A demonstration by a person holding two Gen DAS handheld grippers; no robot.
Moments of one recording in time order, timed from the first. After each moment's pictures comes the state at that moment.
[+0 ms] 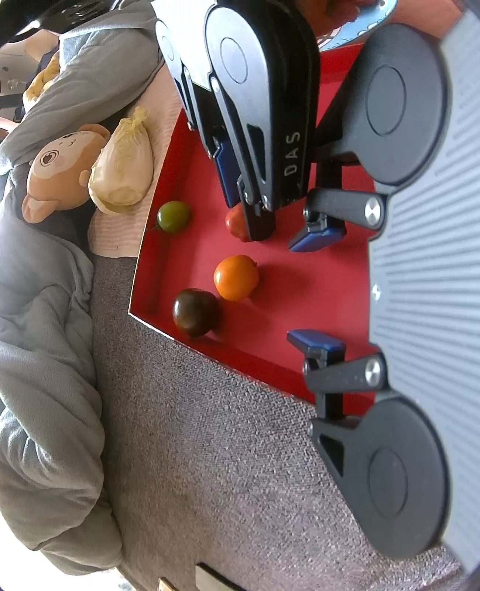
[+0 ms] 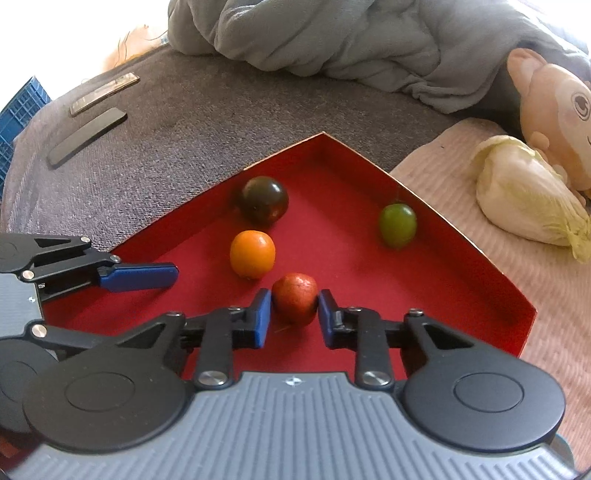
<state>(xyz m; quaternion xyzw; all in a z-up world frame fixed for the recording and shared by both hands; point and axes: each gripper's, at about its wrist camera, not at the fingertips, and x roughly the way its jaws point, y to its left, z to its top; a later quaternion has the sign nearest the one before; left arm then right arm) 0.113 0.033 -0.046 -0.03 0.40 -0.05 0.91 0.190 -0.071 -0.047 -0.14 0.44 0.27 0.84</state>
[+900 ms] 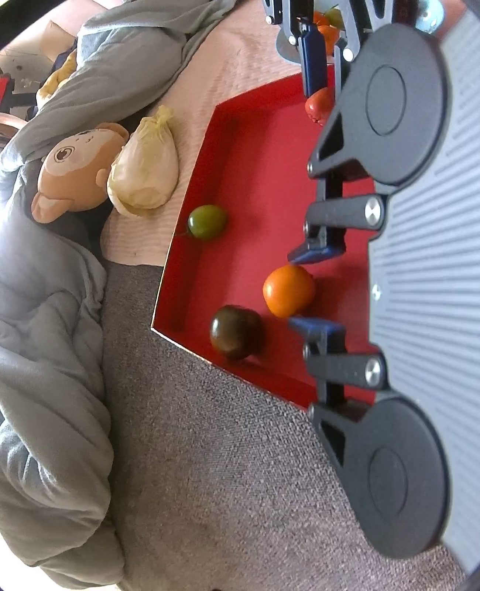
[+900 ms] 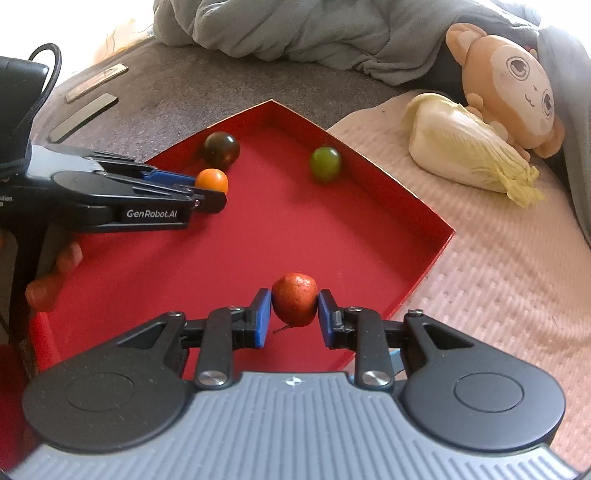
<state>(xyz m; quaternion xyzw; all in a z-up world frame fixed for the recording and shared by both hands) 0.154 0.027 -0.049 -0.06 0.39 -0.06 0.92 0.150 -0.146 -0.028 -0.15 0.46 0.25 0.84</state>
